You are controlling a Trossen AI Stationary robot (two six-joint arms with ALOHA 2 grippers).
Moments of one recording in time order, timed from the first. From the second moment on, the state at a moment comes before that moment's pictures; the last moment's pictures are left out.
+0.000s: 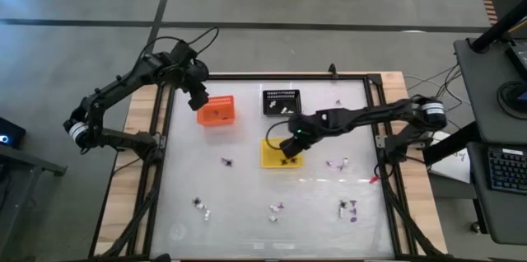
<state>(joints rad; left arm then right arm) 0.84 1.26 1.14 -0.98 0.20 0.33 -0.08 1.61 1.06 -0.48 -0.14 0.92</state>
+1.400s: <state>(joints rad) 0.70 1.26 1.14 -1.22 0.34 0.11 -0.12 1.77 1.35 -0.93 0.03 0.66</state>
